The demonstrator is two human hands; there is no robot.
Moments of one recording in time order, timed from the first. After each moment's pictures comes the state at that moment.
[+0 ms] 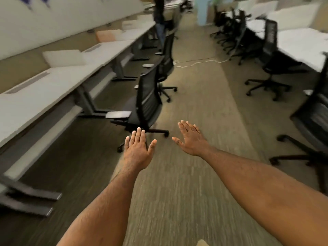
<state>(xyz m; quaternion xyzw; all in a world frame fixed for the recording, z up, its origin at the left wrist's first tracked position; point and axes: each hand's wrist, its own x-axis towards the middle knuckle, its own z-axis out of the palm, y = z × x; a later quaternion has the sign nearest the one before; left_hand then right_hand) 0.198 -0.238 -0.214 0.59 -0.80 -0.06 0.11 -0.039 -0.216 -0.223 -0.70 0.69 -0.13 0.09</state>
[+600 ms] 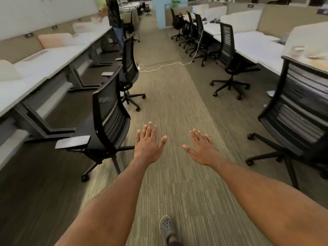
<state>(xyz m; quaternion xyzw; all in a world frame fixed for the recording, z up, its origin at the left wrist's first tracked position) -0.017 -0.415 -0.241 0.44 -0.89 -0.08 0.10 -0.225 -0.296 -0.271 -0.58 0.80 -0.11 0.12</state>
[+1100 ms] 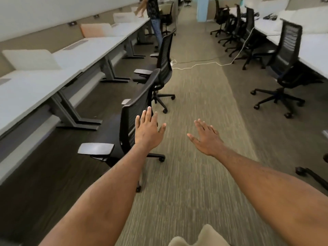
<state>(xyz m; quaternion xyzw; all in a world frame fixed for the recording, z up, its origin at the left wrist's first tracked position) -0.006 -0.682 -0.198 0.55 -0.82 -0.03 0.13 -0.235 -0.598 -0.241 -0.64 0.75 -0.12 0.11</state>
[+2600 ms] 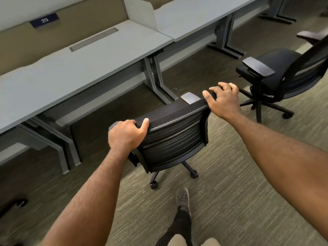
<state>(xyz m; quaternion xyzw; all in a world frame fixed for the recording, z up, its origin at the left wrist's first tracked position) 0.071 -1.039 -0.192 0.91 -0.41 0.01 0.04 -0.167 -1.268 -0.227 -0.80 0.53 -0.21 0.17</state>
